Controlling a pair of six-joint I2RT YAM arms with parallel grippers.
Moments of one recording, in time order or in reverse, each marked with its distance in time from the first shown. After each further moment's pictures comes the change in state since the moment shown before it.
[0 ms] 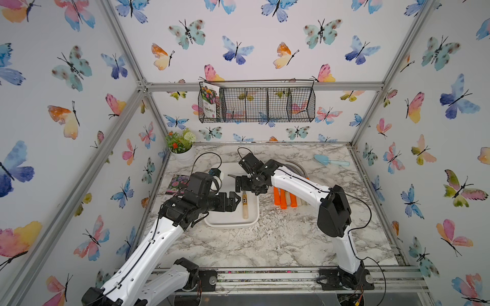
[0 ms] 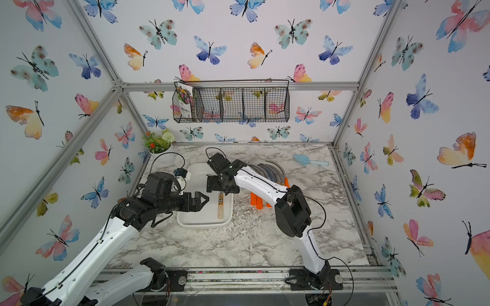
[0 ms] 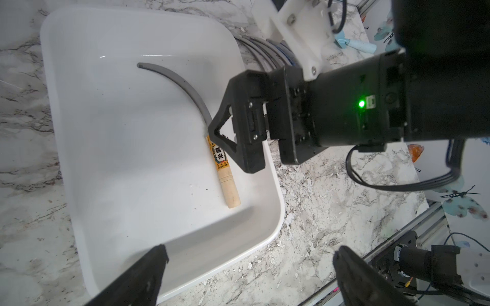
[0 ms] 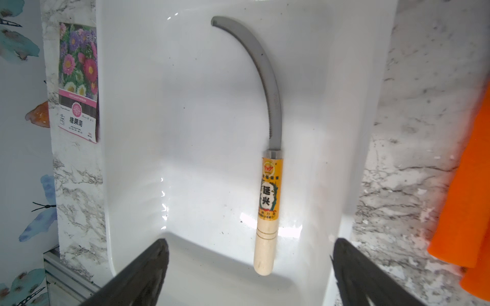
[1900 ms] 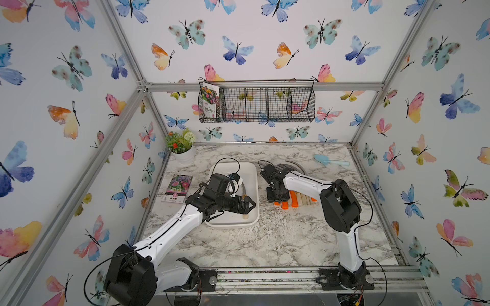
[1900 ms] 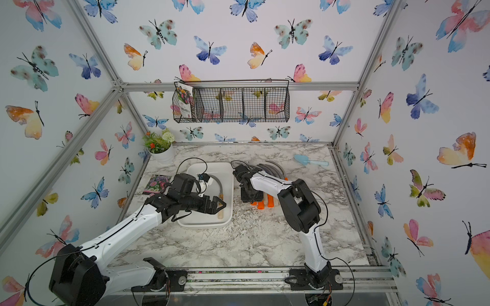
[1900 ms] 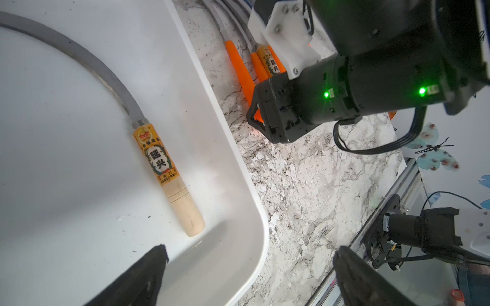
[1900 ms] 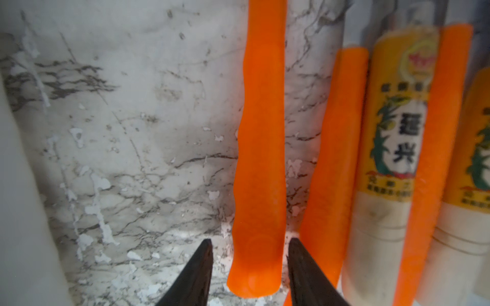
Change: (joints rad) left arm -0.054 0.228 -0.148 0.314 0.183 0.048; right arm -0.161 -0.021 -0.389 0.036 0.170 -0.151
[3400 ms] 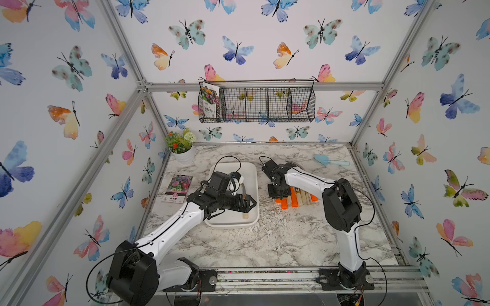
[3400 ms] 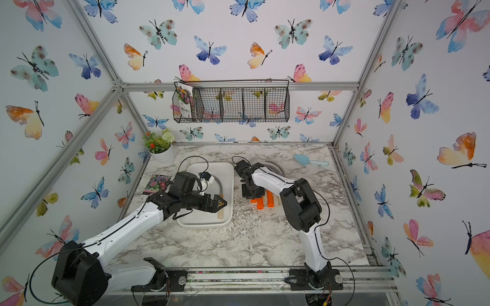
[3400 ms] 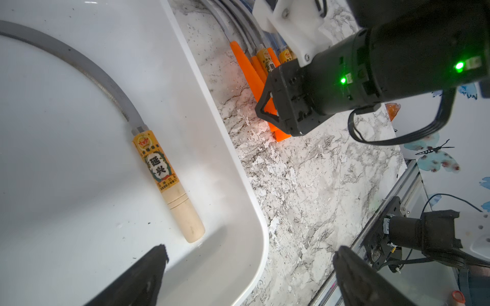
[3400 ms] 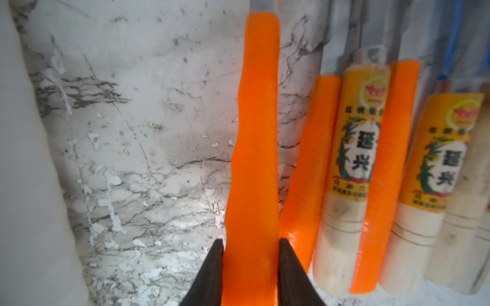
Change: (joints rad) left arm 0.000 0.024 0.028 -0.003 -0.001 0.003; right arm -0.023 -0.018 0.070 -0.088 -0.009 -0.036
